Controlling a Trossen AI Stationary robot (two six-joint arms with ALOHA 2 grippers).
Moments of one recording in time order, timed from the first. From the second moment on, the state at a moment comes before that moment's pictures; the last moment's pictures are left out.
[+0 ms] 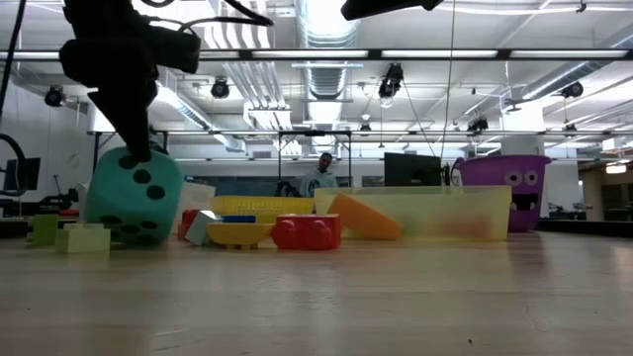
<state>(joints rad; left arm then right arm) -0.29 1.46 1.00 -1.02 -0.33 -0.72 0.57 1.73 1.30 -0.31 0.62 0.28</state>
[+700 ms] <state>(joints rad) -0.30 1.47 0.94 -0.90 -0.20 -0.57 0.57 1.73 1.30 -0.31 0.62 0.29</state>
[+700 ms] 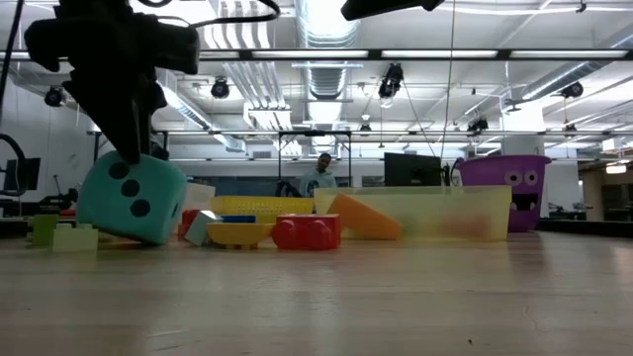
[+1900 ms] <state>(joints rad) -0.32 1.45 0.96 -0.91 -0.26 -0.44 0.57 1.73 1.30 -0.31 0.60 0.29</state>
